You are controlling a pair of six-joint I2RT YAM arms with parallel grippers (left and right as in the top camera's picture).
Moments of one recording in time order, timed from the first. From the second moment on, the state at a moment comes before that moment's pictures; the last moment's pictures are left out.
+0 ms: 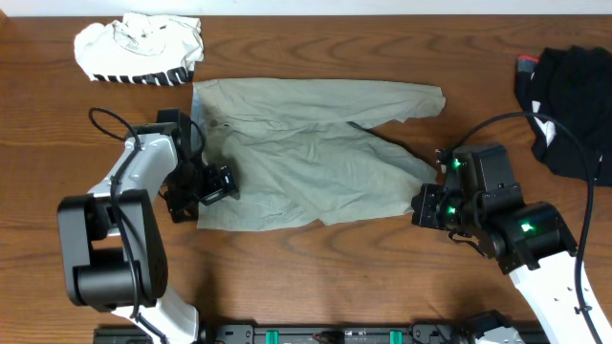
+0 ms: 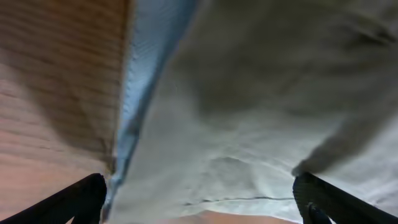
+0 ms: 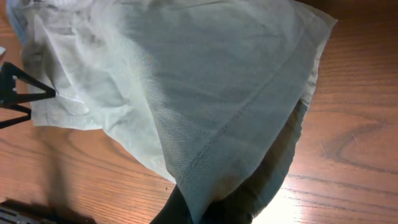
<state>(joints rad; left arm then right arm) 0.08 1.82 1.08 -0.99 0.23 -0.30 0.31 1.05 0.96 -0.98 -0.20 0.51</state>
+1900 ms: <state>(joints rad) 0.08 1.03 1.49 -1.57 0.33 -0.33 0.31 1.03 1.39 -1.17 -0.03 0.44</state>
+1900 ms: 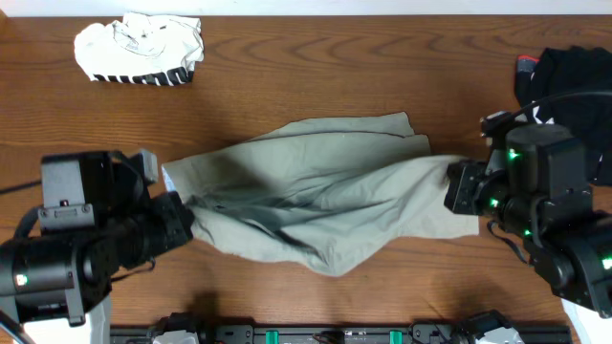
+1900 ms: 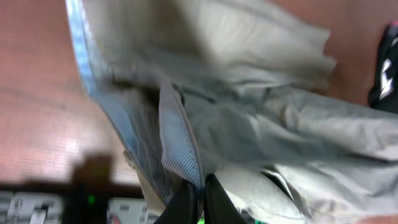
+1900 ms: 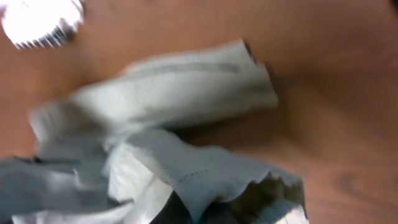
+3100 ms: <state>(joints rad) -0.01 1.49 2.19 -0.69 0.24 -0.41 -0.02 1.63 2.25 -0.92 -0.05 0.28</state>
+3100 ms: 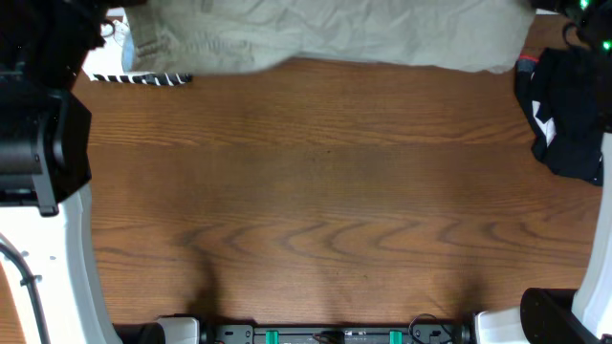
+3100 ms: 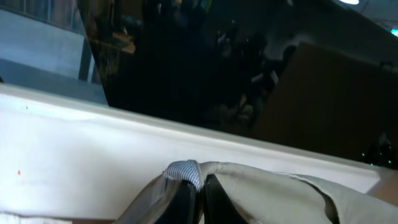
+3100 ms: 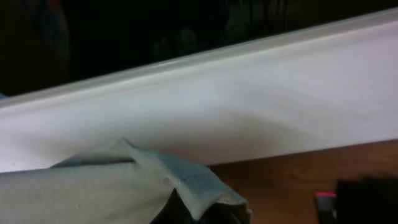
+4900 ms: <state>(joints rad) -0.16 1.60 2.21 -1.12 0.09 -0.48 -0.12 1.70 2.36 -1.35 -0.28 0.34</state>
